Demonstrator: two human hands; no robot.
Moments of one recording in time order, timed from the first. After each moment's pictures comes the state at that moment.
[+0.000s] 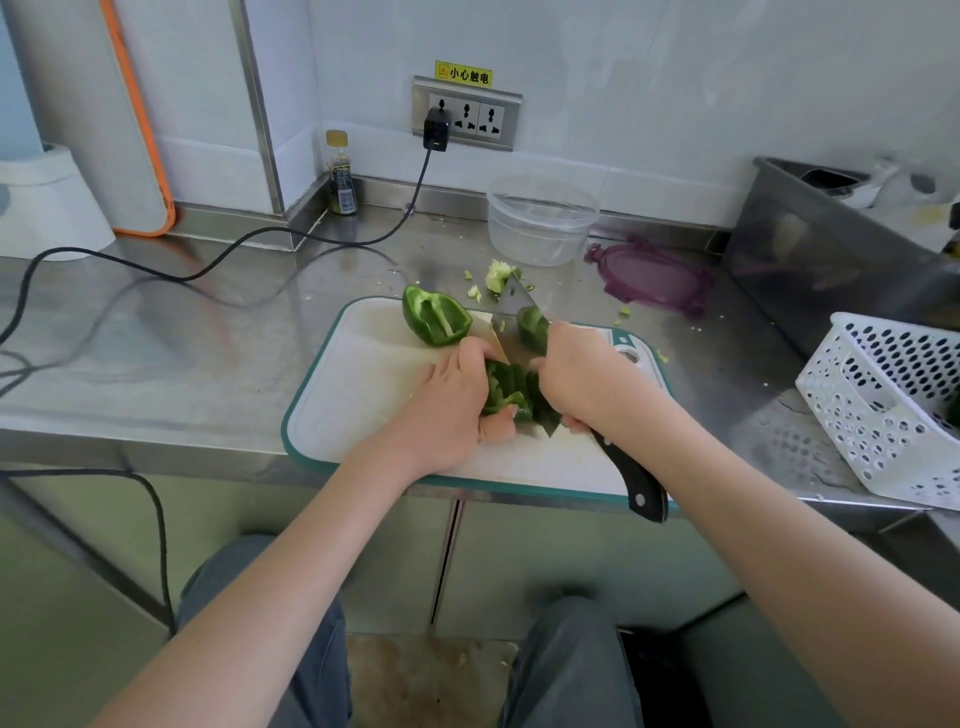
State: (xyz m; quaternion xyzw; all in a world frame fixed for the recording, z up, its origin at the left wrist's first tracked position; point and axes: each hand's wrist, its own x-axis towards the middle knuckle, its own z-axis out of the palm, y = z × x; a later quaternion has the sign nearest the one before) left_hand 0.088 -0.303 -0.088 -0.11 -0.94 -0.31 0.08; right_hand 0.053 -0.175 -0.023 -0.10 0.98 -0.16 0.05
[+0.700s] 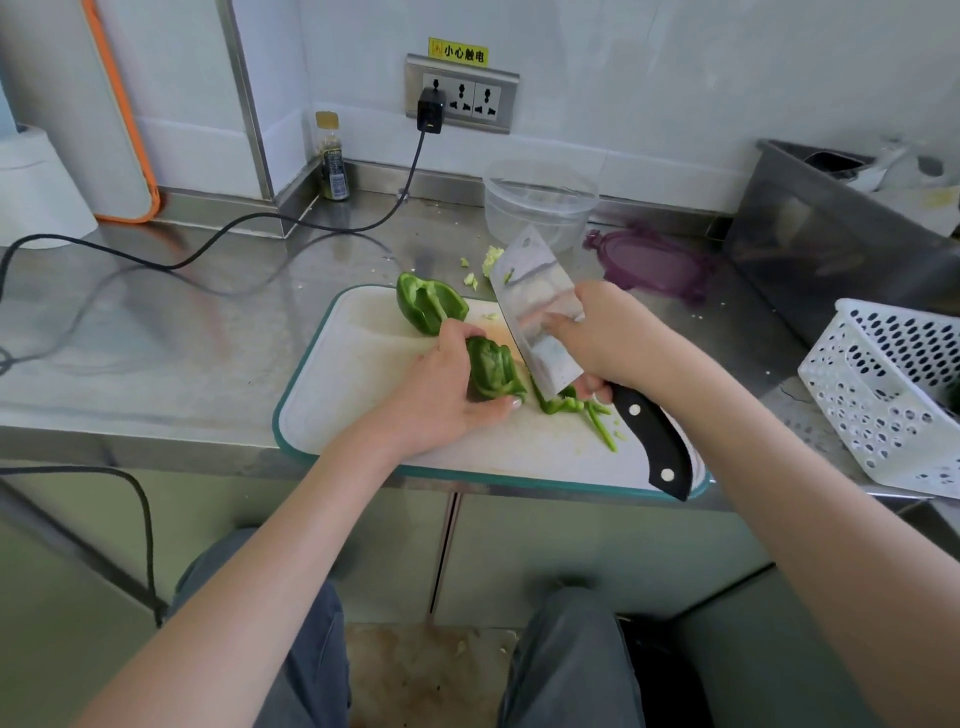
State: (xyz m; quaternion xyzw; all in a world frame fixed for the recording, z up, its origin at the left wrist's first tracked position) left_hand 0.079 -0.314 -0.092 -0.08 -0.89 -0.45 0.04; right_hand 0.046 -0.160 -0.001 -0.07 0.96 -0.27 0.08
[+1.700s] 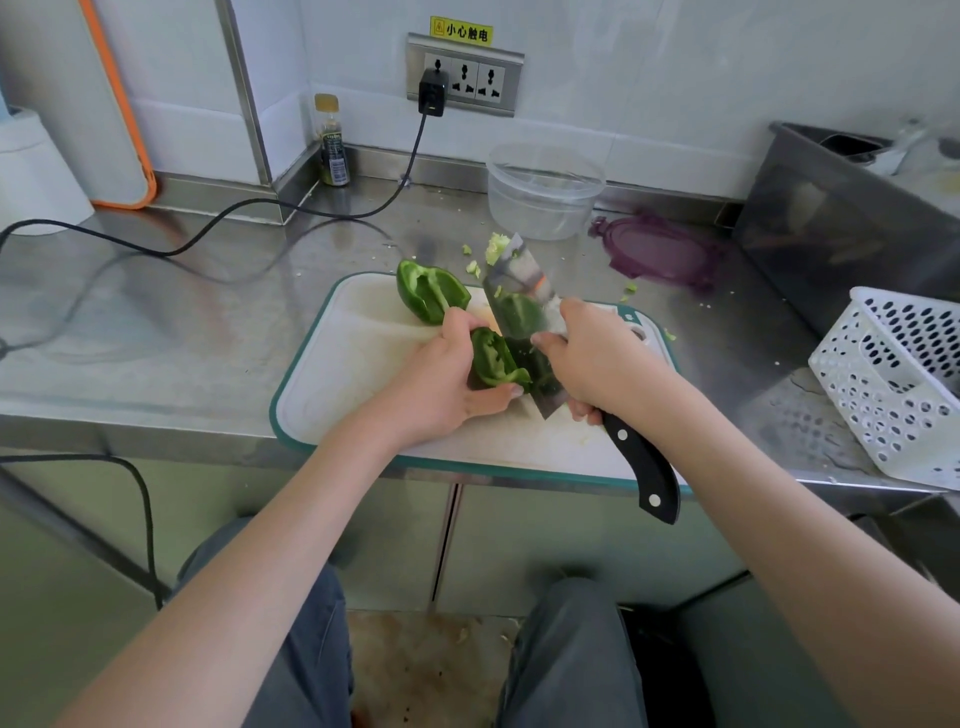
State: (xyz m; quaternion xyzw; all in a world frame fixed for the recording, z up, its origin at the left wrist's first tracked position) left_hand 0.074 -0.314 -0.096 -0.09 -0.89 -0.43 0.05; right_hand 0.058 -0.165 -0.023 -0.03 0.95 -0.29 0.13
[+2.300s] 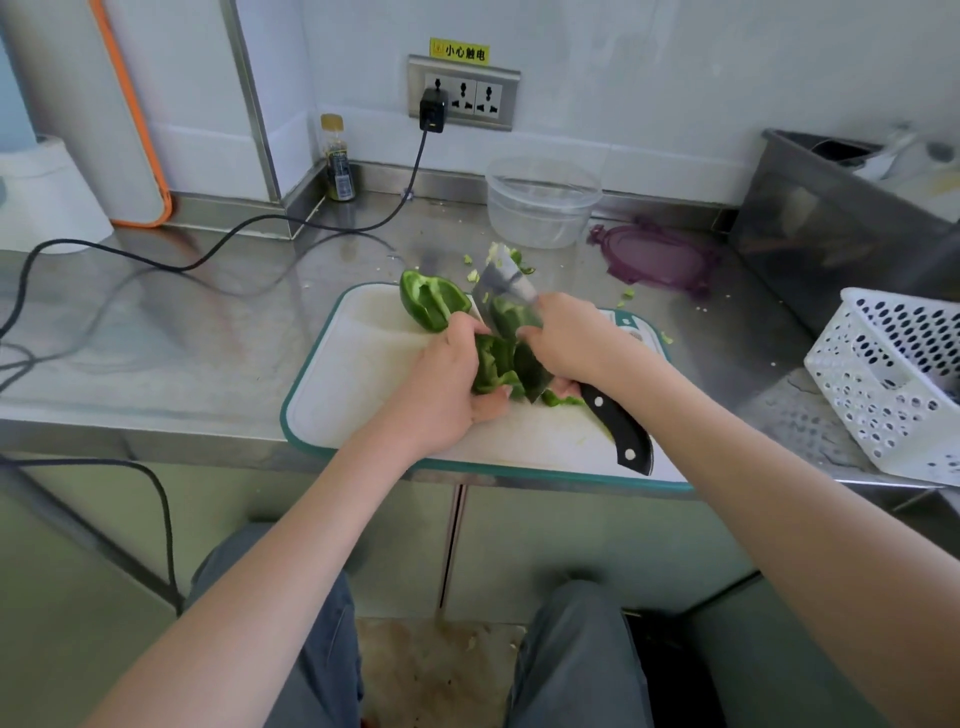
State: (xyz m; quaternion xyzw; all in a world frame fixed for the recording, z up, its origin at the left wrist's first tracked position) left_hand 0.080 -0.307 -0.095 -0.07 -0.93 -0.35 0.11; right_hand 0.034 -0.179 -0.020 -0.09 0.97 -0.20 0.14
